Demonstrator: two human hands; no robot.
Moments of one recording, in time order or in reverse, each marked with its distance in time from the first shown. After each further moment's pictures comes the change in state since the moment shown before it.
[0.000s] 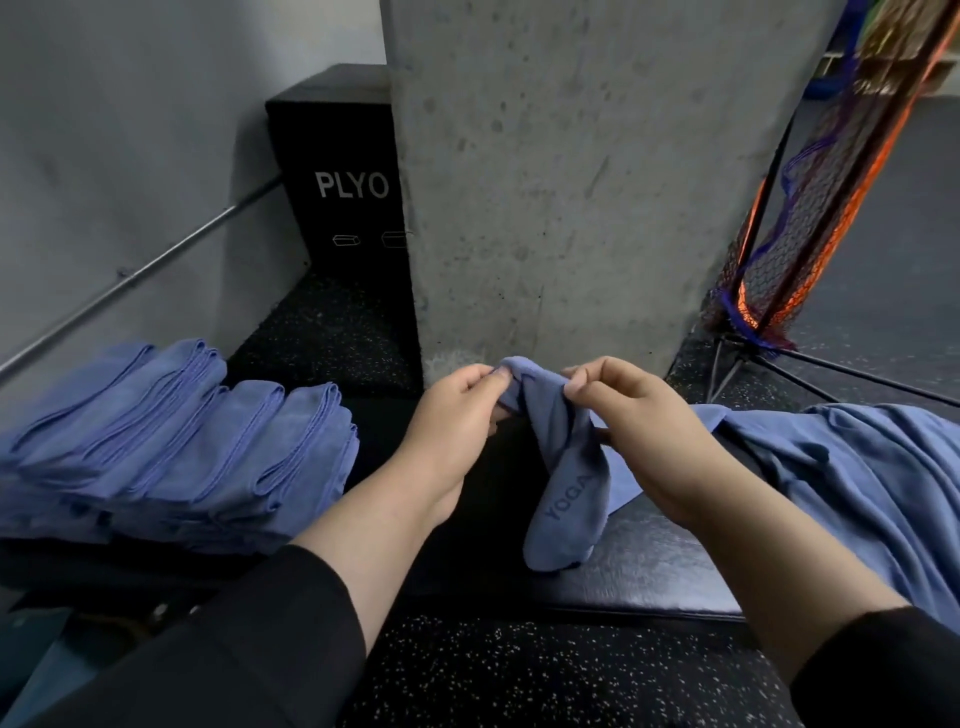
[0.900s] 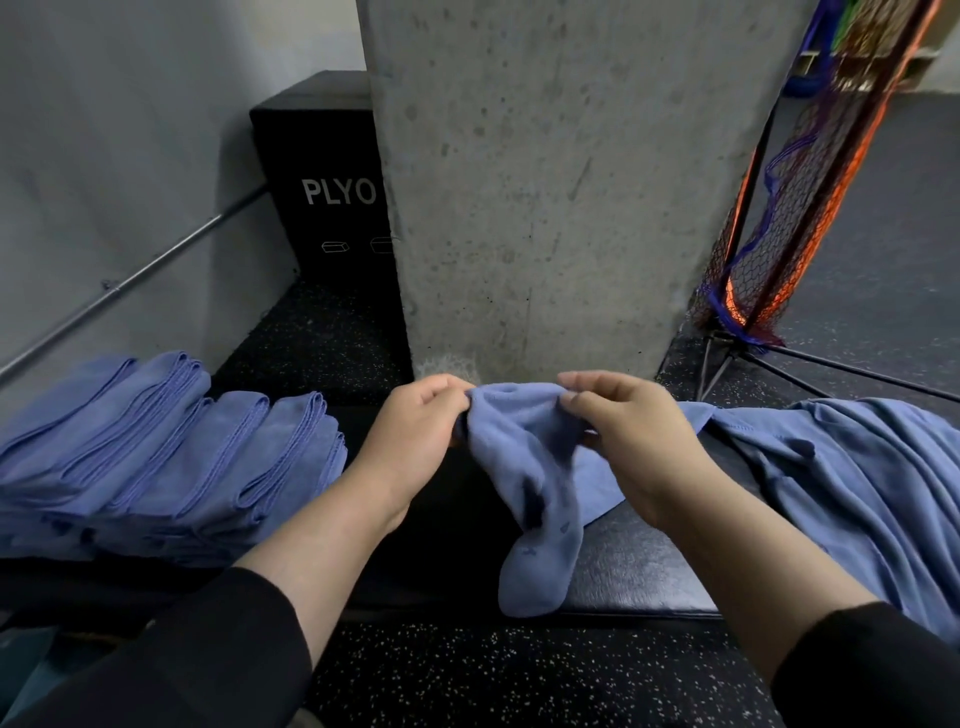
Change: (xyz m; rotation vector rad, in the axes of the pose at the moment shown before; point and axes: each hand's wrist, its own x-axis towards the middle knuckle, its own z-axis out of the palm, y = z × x) left_hand 0.003 -0.004 -0.021 0.136 0.015 0.116; right_hand 0.011 0.022 -0.005 0.157 0.134 0.088
